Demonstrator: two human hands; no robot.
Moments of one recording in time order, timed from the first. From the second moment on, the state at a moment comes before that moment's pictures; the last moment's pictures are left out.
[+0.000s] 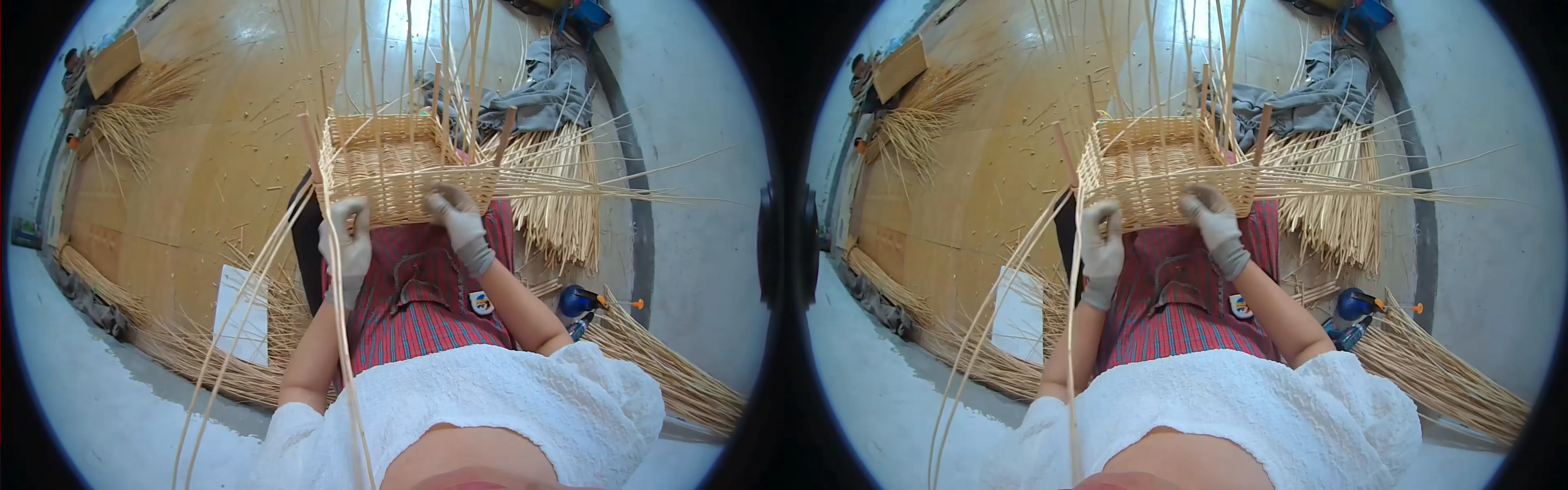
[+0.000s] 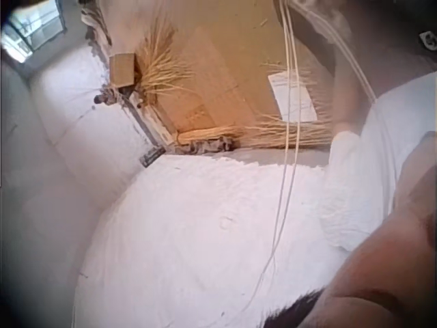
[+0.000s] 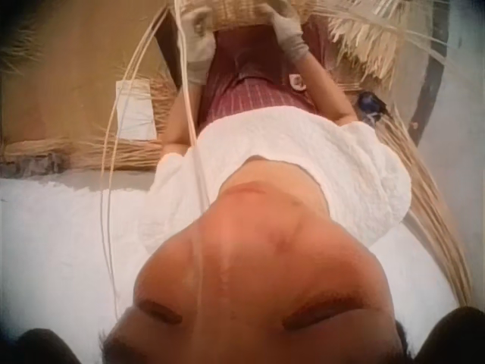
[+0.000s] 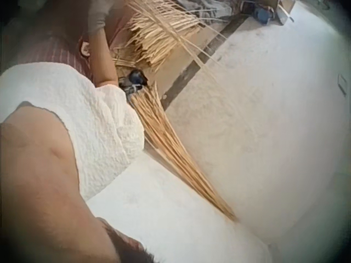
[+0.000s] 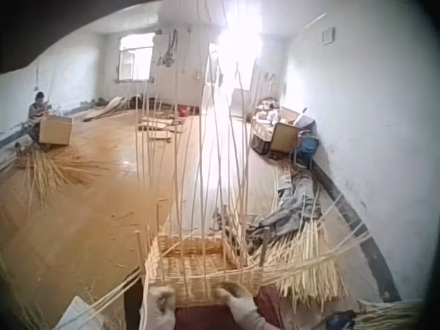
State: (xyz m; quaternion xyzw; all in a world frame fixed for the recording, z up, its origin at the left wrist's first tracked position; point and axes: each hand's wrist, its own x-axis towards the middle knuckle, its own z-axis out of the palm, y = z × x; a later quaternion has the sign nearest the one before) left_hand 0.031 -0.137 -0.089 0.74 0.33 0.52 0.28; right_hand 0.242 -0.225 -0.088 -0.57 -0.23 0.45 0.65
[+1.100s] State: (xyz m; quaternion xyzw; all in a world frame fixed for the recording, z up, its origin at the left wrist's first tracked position) left_hand 0.197 -0.104 -0.055 0.79 0.42 0.19 0.40; right_hand 0.347 -0.169 0.015 -0.51 -0.45 0.08 0.73
